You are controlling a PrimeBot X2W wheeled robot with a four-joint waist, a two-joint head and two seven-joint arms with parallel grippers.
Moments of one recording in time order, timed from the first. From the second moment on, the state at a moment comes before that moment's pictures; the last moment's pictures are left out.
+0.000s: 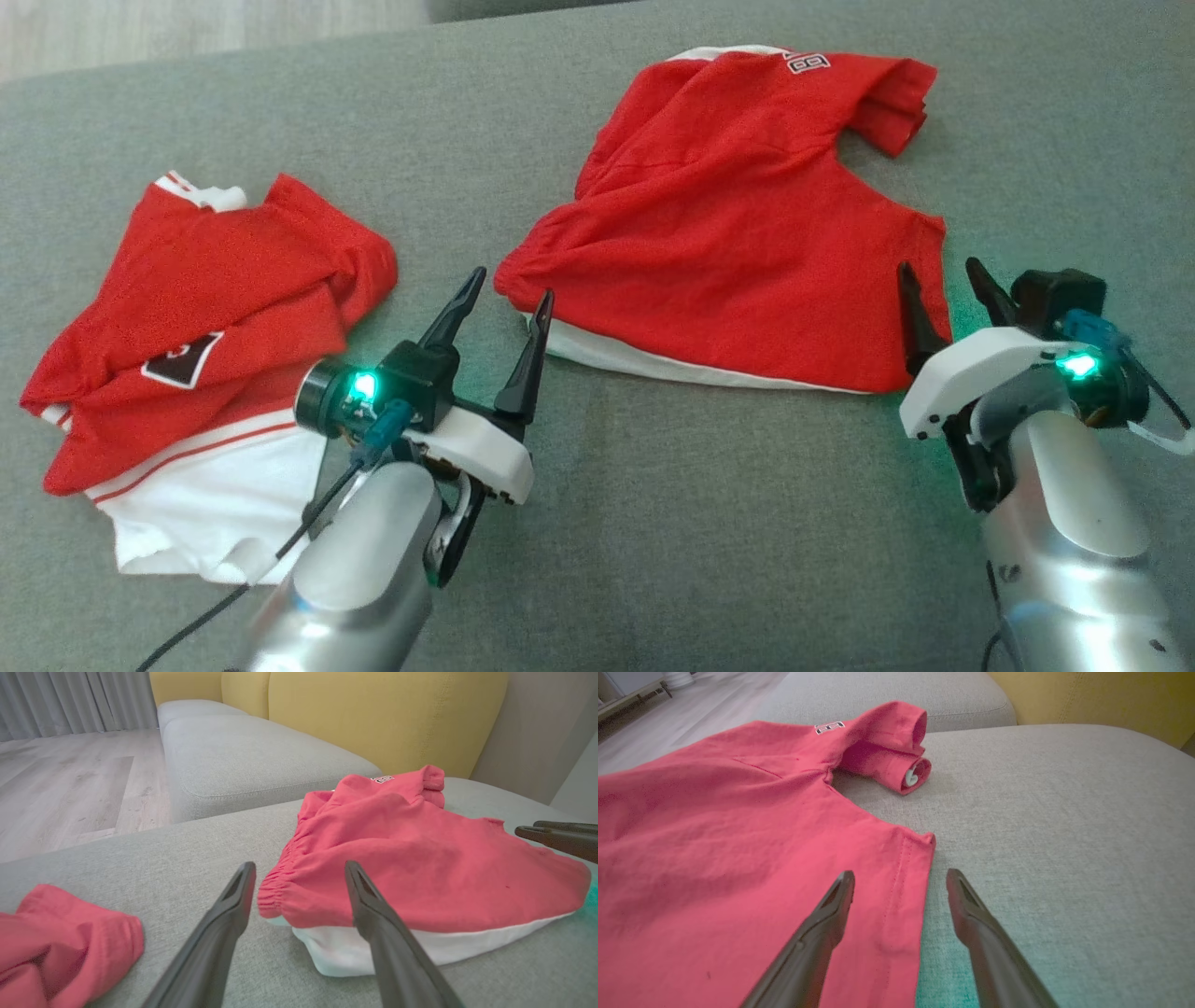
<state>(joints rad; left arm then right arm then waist) -0.52 0.10 -0.62 0.62 -0.36 0.00 -0.24 -0.48 -0.05 -0.07 0.69 0.04 0.13 -0.01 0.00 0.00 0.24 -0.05</state>
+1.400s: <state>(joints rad) -0.45 0.08 -0.62 0.49 -0.37 0.02 -0.25 -0.76 -0.22 -0.10 0.95 -0.05 0.13 0.07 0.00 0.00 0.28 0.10</state>
